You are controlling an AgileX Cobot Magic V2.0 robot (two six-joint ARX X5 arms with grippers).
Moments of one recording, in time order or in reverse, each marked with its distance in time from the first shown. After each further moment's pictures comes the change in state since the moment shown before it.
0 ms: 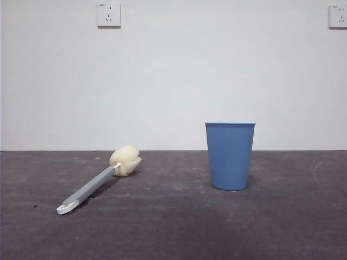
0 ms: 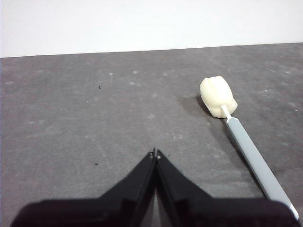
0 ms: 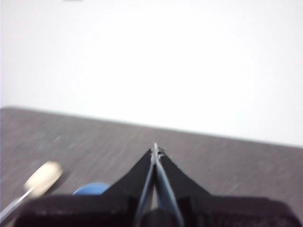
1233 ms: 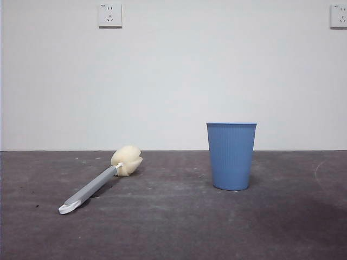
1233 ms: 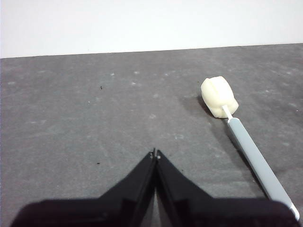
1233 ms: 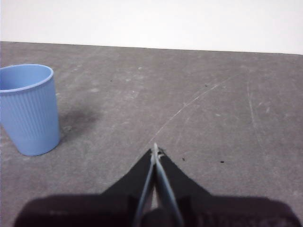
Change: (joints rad) left arm 0.000 0.000 0.000 0.002 0.000 0.000; right arm -0.244 -0.307 -0.700 0.205 -0.108 0.008
